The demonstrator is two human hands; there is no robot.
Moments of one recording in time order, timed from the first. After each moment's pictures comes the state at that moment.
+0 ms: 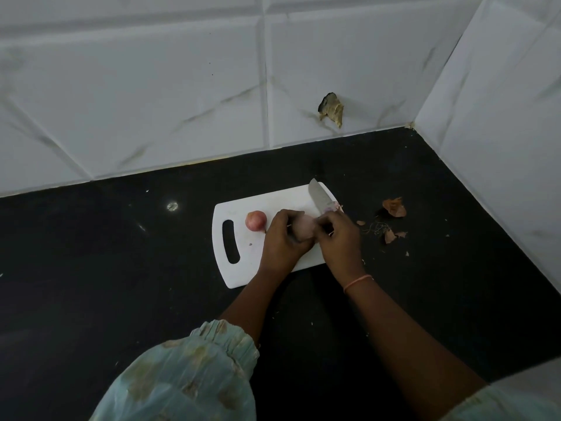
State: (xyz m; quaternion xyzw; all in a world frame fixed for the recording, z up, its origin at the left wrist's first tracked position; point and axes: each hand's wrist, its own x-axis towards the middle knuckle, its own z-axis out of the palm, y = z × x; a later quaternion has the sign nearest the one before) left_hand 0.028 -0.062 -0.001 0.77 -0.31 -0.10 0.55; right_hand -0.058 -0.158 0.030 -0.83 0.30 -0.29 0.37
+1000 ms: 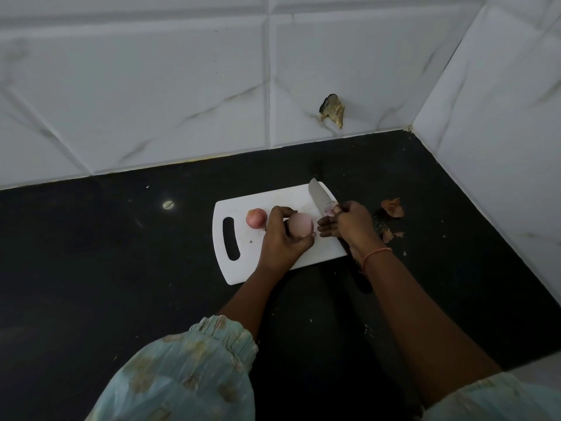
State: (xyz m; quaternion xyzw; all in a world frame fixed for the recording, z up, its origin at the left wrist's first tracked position) left_hand 0.026 -0.056 -0.001 0.74 -0.31 -0.13 0.59; right_hand -0.042 -0.187 0.068 -0.59 0.46 -0.12 0.65
